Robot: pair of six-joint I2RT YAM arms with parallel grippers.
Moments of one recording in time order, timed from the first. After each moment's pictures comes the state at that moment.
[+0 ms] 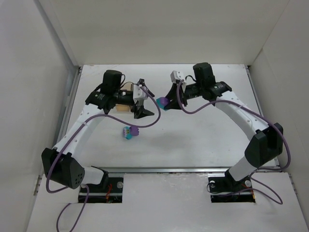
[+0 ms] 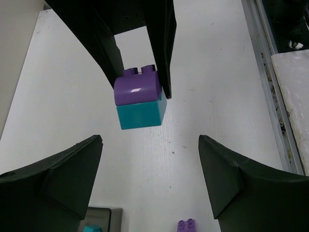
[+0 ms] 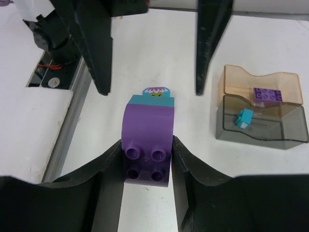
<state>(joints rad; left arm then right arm) -0.37 1.33 1.27 -0.57 1.07 0.81 0.46 1.59 1.45 -0.46 -1.14 -0.59</state>
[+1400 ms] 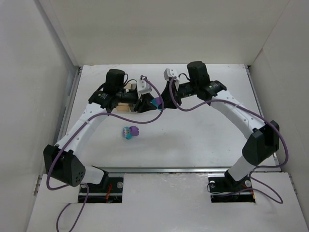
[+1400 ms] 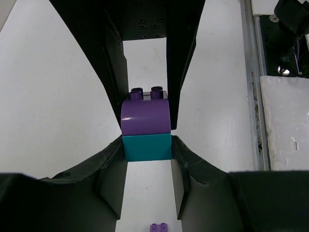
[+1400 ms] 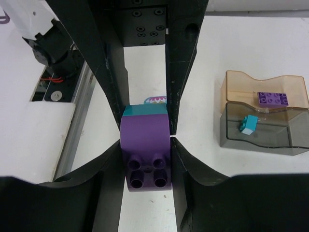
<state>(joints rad) -0.39 1.36 1.28 -0.50 1.01 0.56 0.53 1.63 1.51 -0.43 -1.09 -0.48</state>
